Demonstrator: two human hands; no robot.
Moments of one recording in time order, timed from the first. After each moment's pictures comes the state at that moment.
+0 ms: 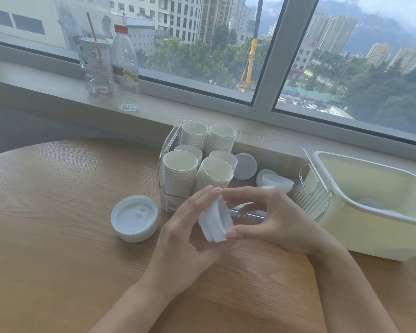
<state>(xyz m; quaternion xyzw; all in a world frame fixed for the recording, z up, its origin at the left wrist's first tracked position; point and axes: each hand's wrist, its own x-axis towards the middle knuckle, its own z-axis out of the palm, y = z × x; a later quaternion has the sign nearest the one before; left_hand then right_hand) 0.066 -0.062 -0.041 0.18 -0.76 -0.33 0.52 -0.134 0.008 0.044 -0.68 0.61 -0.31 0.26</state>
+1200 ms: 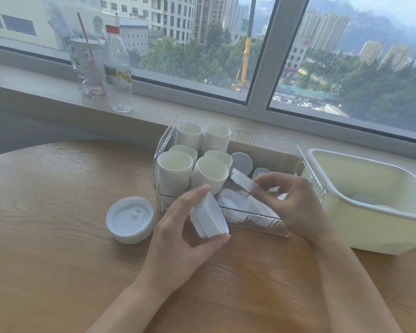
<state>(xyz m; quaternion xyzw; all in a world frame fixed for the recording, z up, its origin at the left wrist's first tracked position) 0.068 -0.064 -0.045 0.25 -0.75 -0.35 0.50 -0.162 0.006 0.037 -0.58 0.67 -0.46 0.11</state>
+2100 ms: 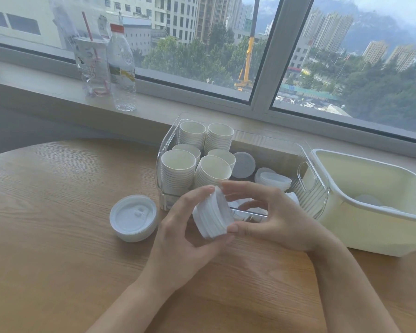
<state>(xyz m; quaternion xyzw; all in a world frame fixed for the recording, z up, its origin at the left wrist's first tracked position) 0.068 -0.064 -0.045 0.21 -0.74 -0.38 0.51 -0.135 0.009 0.043 -0.68 0.60 -0.33 0.26</state>
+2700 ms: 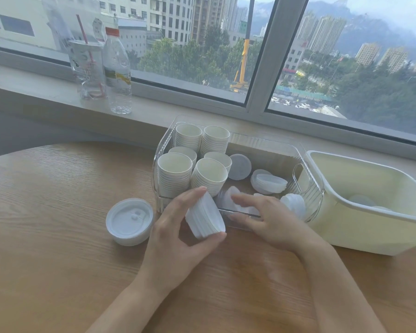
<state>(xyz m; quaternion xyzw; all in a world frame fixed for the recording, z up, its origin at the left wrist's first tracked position) 0.070 -0.069 -0.045 0.24 -0.75 -0.34 0.51 -0.150 -0.003 0.021 -0.63 0.75 -0.16 0.12</state>
